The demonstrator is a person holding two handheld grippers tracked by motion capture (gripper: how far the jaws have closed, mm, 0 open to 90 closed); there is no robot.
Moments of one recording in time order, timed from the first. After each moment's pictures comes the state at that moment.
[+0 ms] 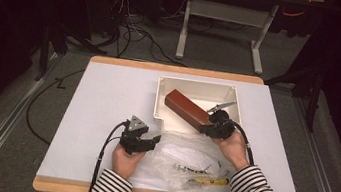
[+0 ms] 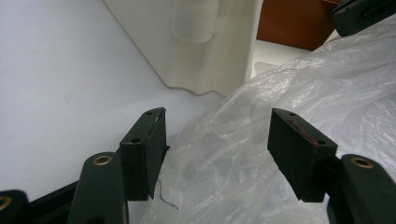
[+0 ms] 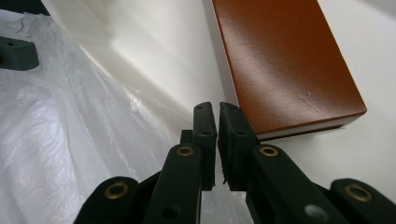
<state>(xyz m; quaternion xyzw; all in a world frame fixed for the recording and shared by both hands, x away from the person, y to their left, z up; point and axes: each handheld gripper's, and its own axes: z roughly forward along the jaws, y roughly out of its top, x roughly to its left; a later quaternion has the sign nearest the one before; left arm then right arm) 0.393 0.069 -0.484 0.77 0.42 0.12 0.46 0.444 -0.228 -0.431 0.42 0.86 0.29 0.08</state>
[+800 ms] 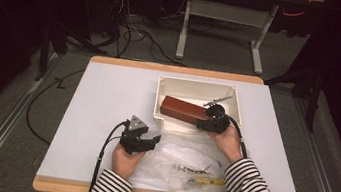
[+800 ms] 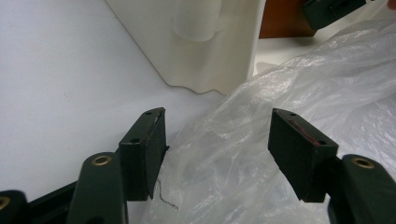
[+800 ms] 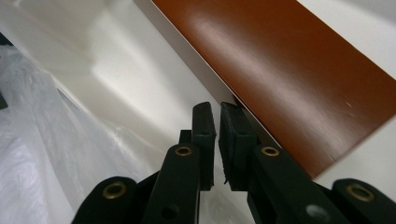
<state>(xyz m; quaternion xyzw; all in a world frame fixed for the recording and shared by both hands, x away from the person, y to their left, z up) 0.394 0.070 -0.484 0.77 0.43 0.12 0.45 0.467 -0.218 -0.436 0.45 0.85 0.28 0.07</state>
